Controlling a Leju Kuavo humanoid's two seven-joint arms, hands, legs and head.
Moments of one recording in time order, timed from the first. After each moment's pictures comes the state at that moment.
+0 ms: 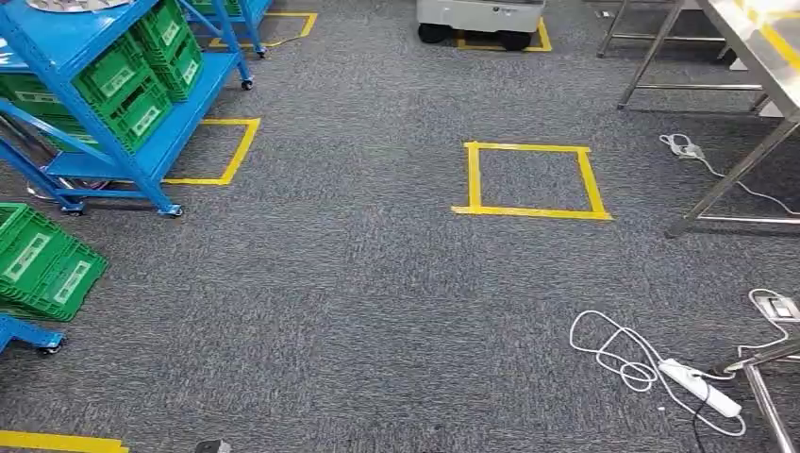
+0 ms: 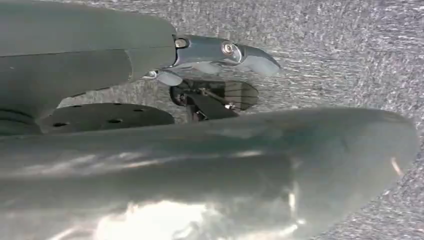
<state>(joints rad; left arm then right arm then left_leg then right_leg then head) -0.09 -0.22 1.29 -0.20 -1.02 -0.14 -0.40 -0.03 0.18 -0.76 -0.21 0.72 -0.26 -0.02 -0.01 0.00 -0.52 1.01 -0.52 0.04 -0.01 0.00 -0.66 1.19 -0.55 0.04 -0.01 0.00</state>
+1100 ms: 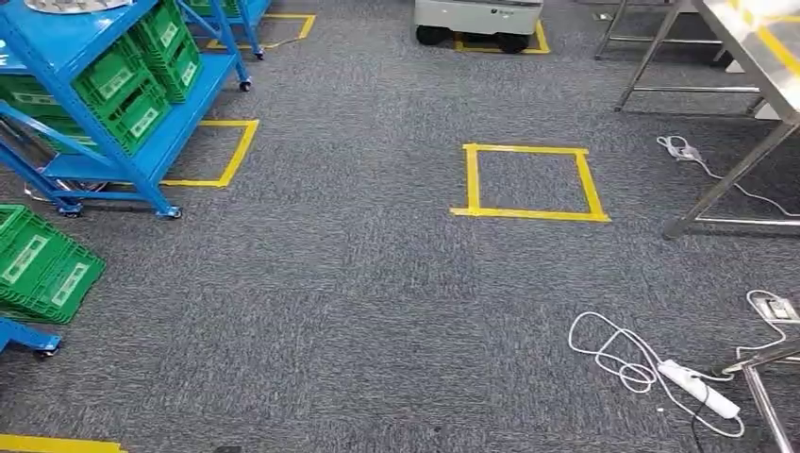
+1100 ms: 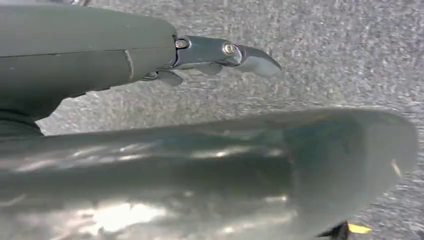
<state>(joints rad) -0.08 -0.25 1.23 -0.20 -1.14 0.20 -0.20 -0.03 0.18 -0.79 -0.21 0.74 -0.30 -0.40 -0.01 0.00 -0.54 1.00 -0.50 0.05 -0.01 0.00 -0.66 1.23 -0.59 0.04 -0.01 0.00</state>
